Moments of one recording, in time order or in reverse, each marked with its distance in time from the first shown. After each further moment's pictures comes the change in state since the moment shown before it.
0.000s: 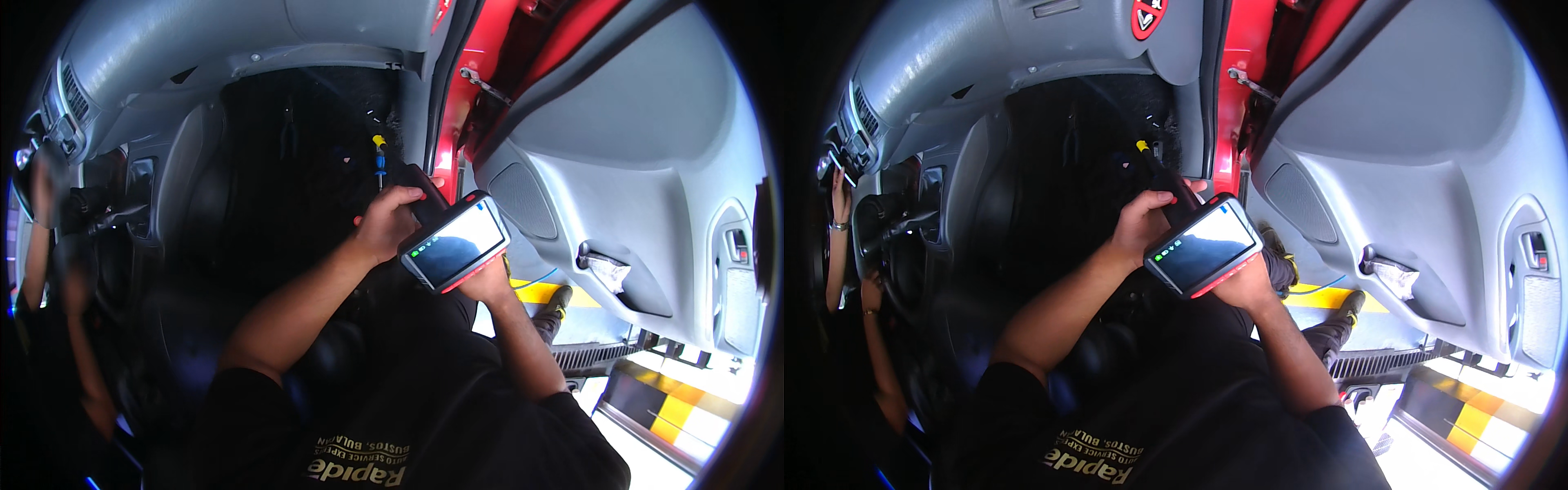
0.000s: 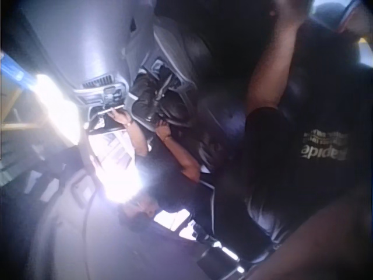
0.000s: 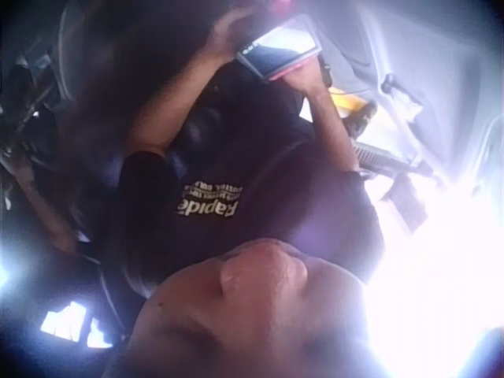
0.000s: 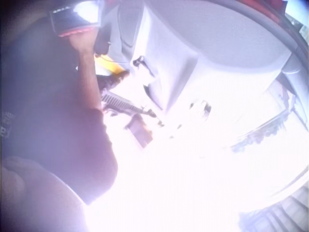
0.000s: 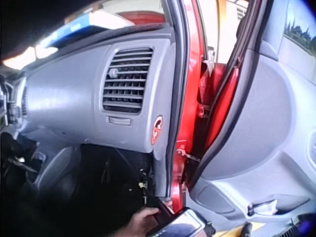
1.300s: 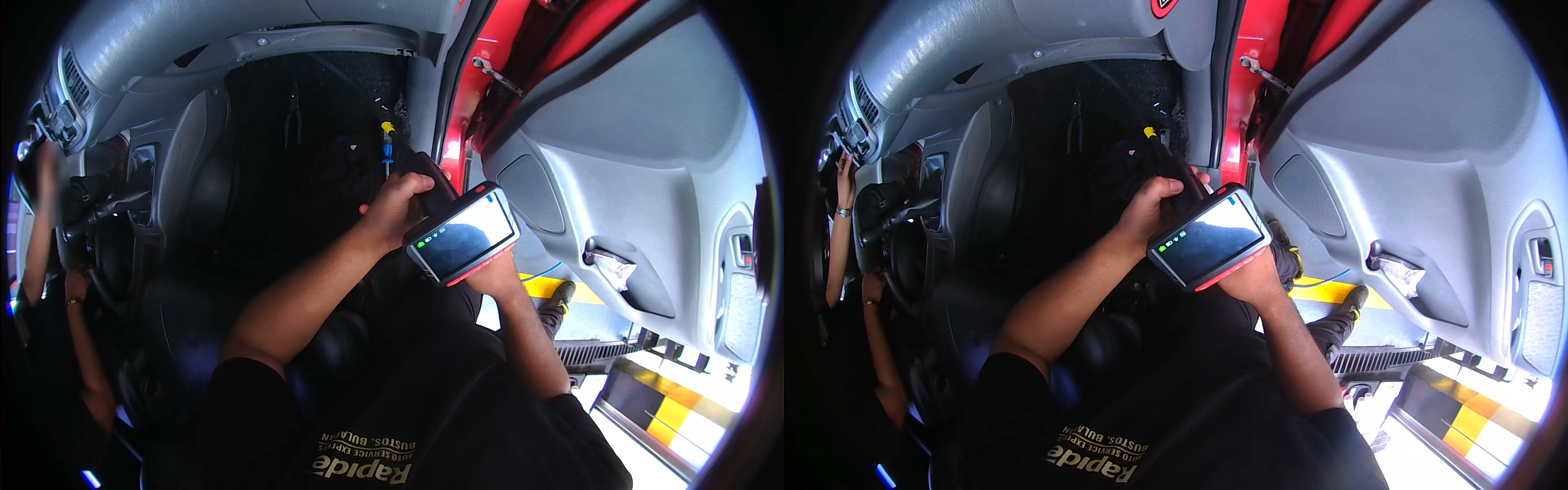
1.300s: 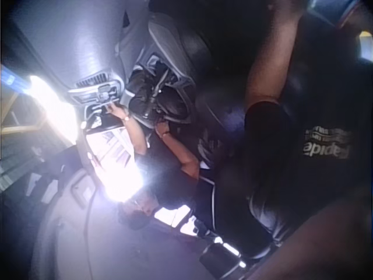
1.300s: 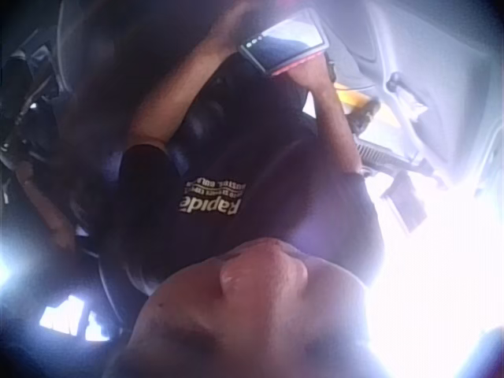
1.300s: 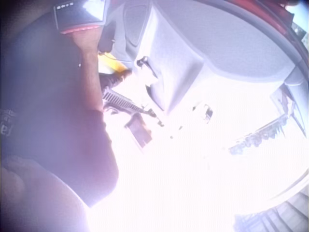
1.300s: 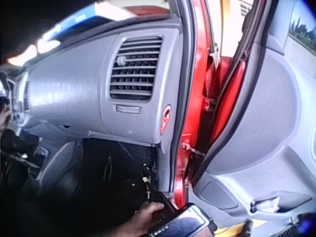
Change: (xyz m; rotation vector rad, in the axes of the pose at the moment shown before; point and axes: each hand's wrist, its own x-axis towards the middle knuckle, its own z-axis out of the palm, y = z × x) left_hand 0.007 -0.005 -0.013 0.085 0.025 0.046; right_hand -0.001 0.000 0.004 0.032 0.048 -0.045
